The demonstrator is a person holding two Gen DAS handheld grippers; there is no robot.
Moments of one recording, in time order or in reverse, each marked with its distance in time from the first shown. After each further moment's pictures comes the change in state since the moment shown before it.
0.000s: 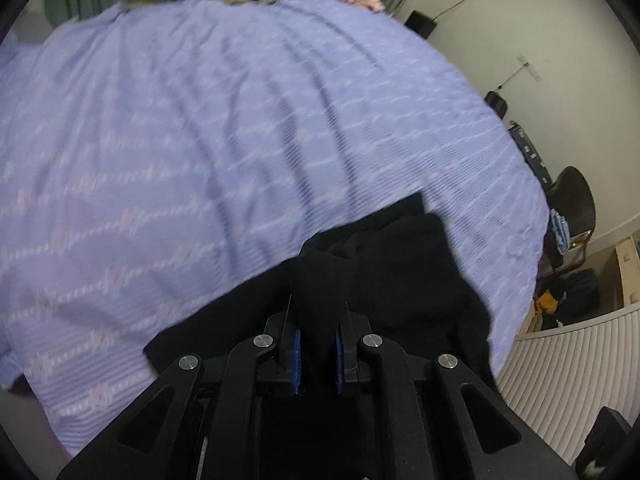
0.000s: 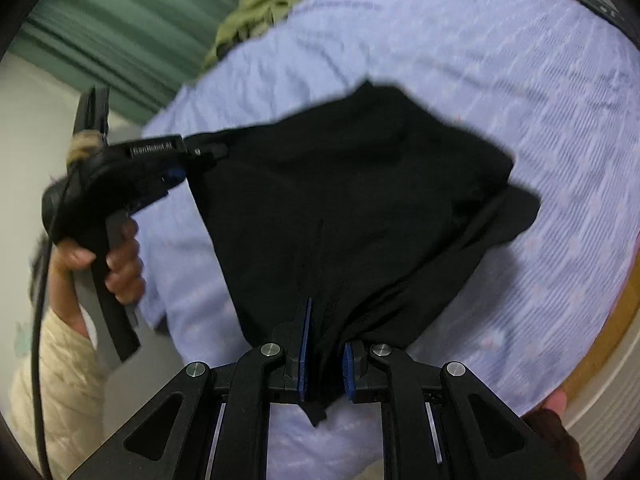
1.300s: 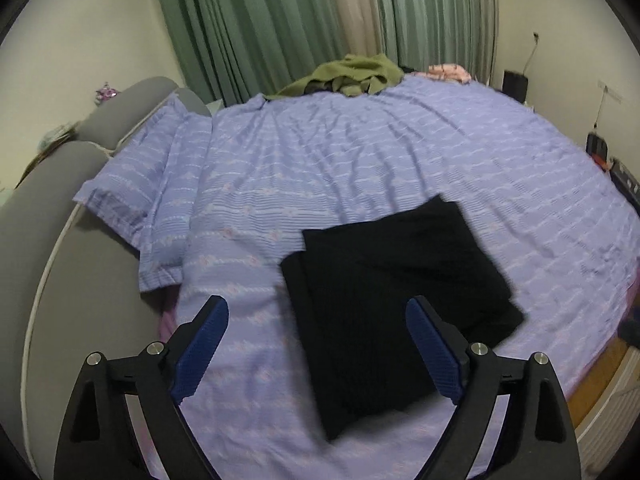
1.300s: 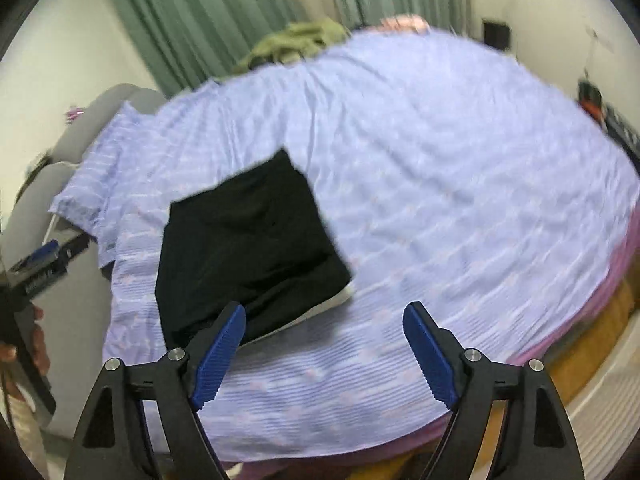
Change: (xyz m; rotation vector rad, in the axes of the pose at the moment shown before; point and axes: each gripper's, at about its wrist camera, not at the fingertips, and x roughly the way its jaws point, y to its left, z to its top) left arm -0.144 -0.158 -0.181 -0.066 -0.390 0.579; right arm -0.151 -0.130 0.031 -0.399 -0.174 -0.100
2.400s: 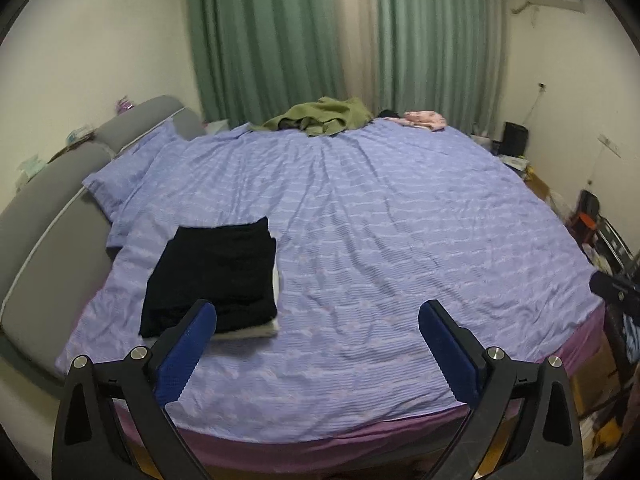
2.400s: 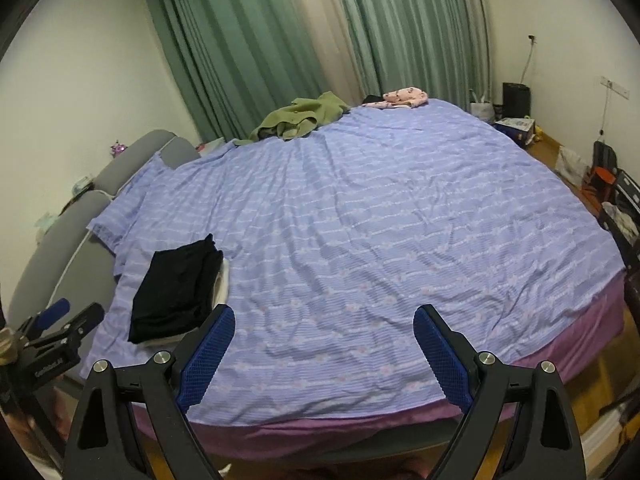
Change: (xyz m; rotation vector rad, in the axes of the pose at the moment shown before) left arm -0.169 -0.382 -0.006 -0.192 -0.103 0.059; right arm -0.162 -0.340 0.077 -0.135 -0.175 0.148
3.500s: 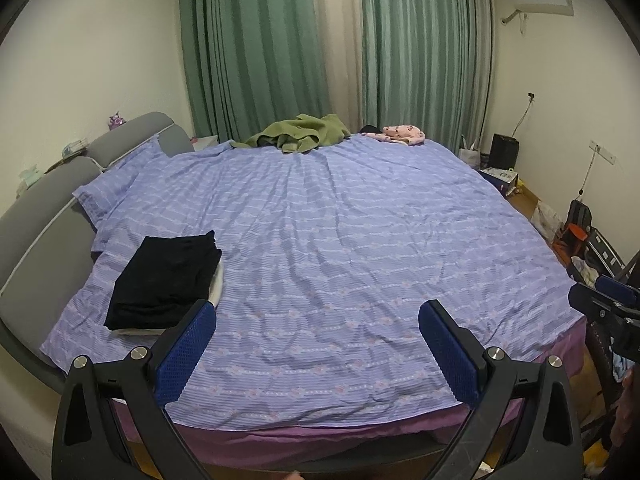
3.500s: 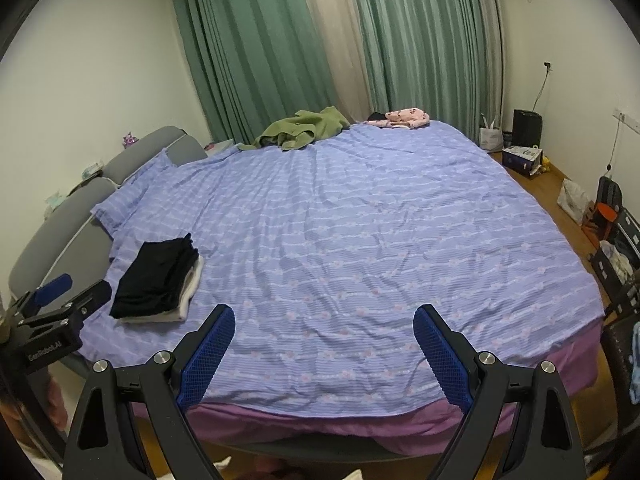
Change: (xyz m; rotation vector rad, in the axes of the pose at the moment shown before) left arm -0.041 -0.150 -0.001 0.009 -0.066 -0.016; right arm -0.048 -0.122 0.019 -0.111 -0.040 0.023
